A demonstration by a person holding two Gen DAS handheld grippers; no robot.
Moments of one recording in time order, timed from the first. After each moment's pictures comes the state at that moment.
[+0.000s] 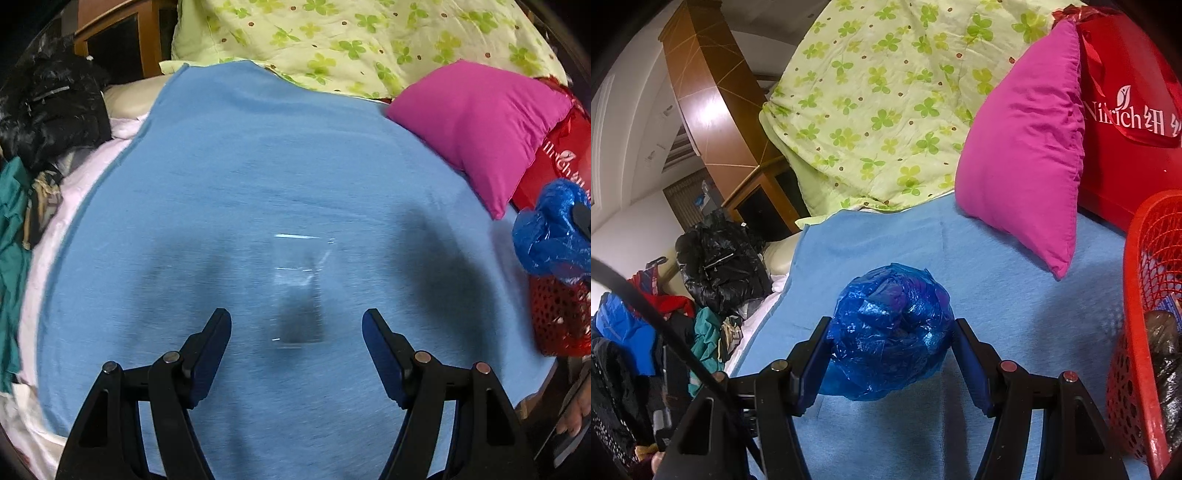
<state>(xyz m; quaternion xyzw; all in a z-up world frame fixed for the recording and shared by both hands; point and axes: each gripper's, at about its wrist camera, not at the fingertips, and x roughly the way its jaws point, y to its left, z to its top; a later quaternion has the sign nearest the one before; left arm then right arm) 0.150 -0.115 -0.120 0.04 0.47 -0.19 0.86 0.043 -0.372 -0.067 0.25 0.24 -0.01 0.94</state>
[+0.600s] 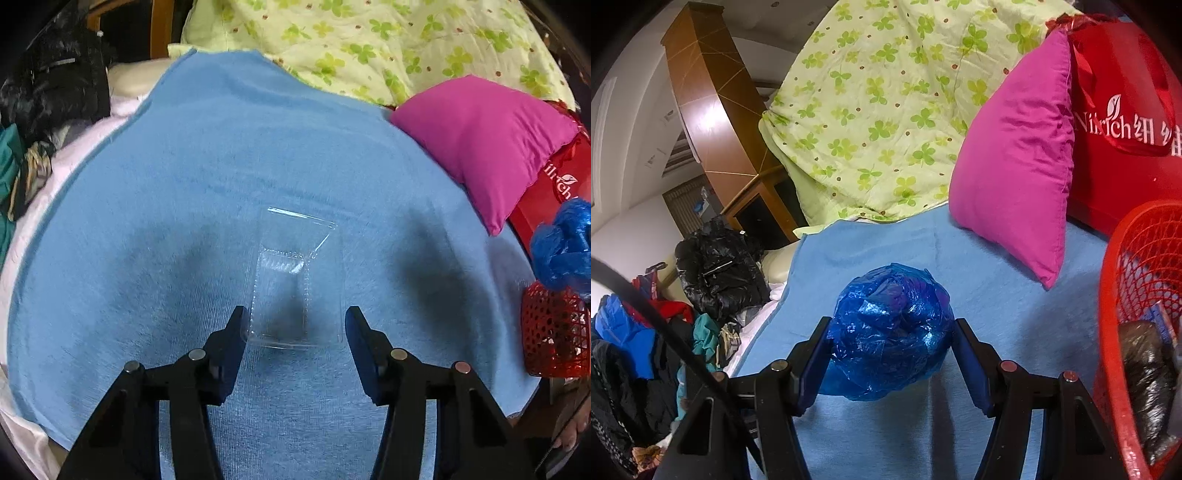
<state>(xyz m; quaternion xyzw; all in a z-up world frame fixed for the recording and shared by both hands) 0.150 -0.113 -0.129 -0.01 0.47 -0.19 0.86 0.027 -0.376 -0.059 0.23 0.22 -0.02 0.95</state>
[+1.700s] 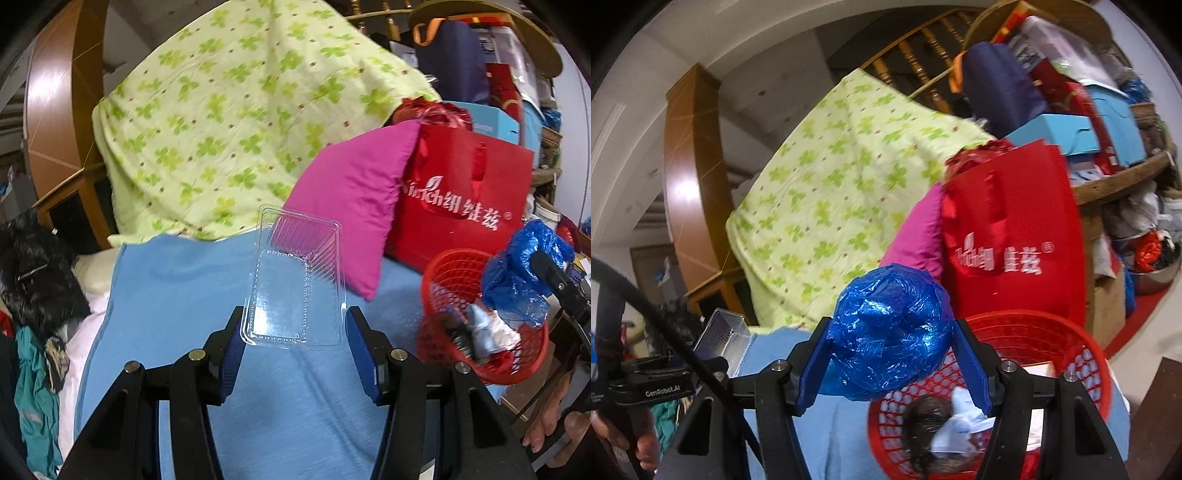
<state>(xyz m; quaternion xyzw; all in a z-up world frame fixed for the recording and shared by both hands) 0.007 -0.257 0.034 0.14 0.23 -0.29 0.92 -0.157 -0.458 -0.015 0.21 0.02 -0.18 0.96</state>
